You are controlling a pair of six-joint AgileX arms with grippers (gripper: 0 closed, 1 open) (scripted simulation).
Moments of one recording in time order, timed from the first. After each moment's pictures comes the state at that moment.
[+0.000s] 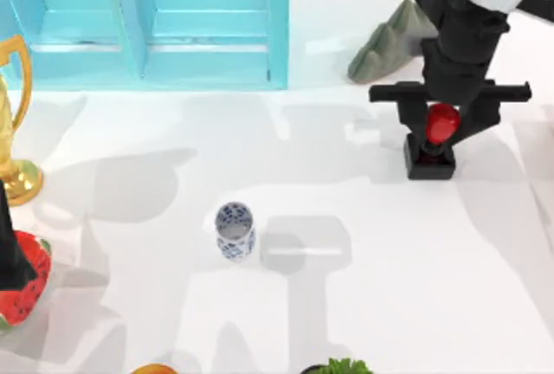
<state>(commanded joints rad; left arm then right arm) 0.00 0.00 0.00 0.00 0.00 0.00 0.32 2.33 1.93 -1.17 0.00 0.34</state>
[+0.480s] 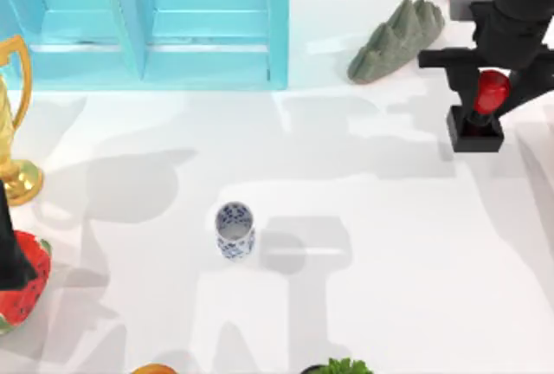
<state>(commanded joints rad) 0.00 0.00 0.00 0.00 0.00 0.00 0.21 2.28 2.03 -1.33 0.01 0.23</state>
